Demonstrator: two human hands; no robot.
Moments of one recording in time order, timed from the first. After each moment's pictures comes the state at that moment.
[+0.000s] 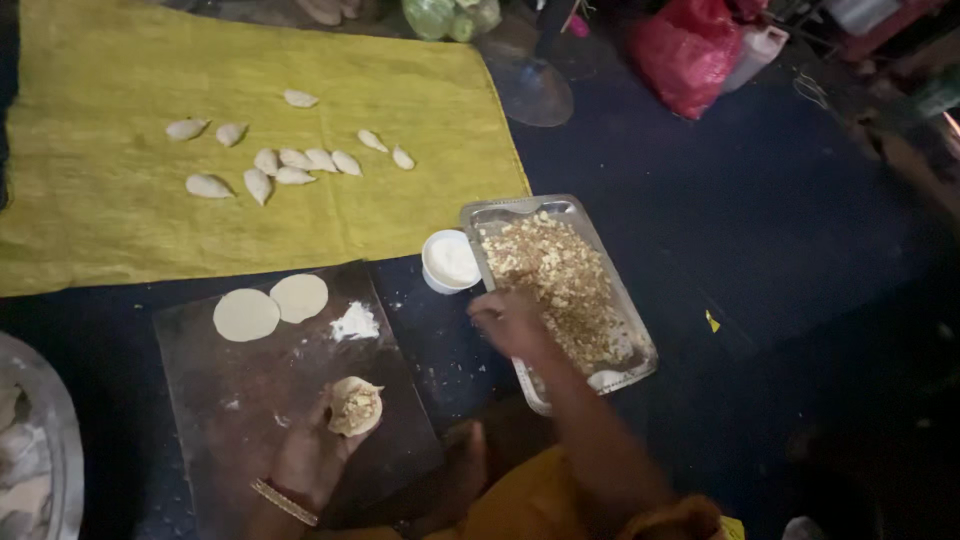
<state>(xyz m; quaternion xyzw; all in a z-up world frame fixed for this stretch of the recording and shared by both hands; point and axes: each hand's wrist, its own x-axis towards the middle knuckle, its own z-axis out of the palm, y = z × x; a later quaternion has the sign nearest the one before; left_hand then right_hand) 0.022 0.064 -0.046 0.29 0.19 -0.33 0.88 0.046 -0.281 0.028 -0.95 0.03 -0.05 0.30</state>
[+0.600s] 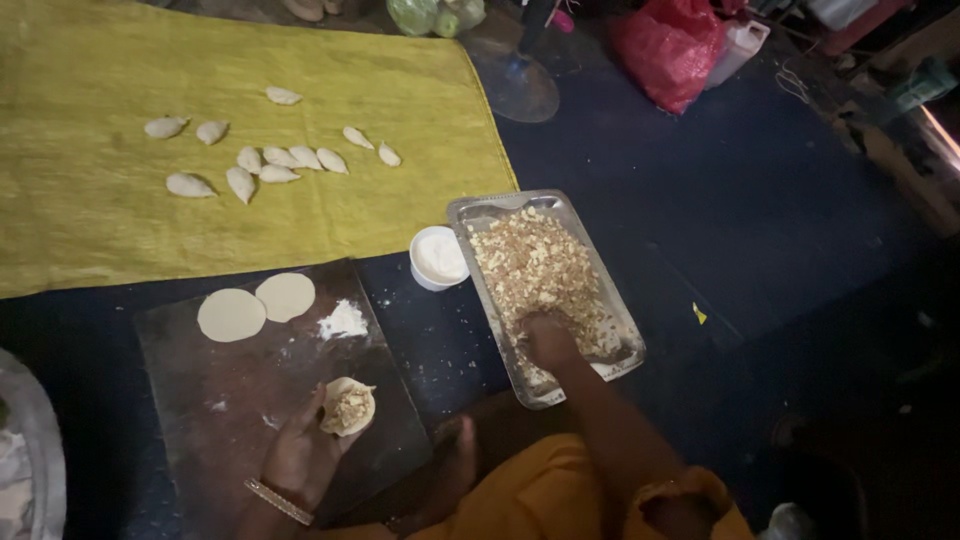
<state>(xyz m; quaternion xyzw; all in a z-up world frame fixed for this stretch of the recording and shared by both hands) 0.020 0.059 -0.031 0.30 0.21 -0.34 0.87 -0.012 -0.398 -0.061 -1.00 0.01 -0.04 0.08</state>
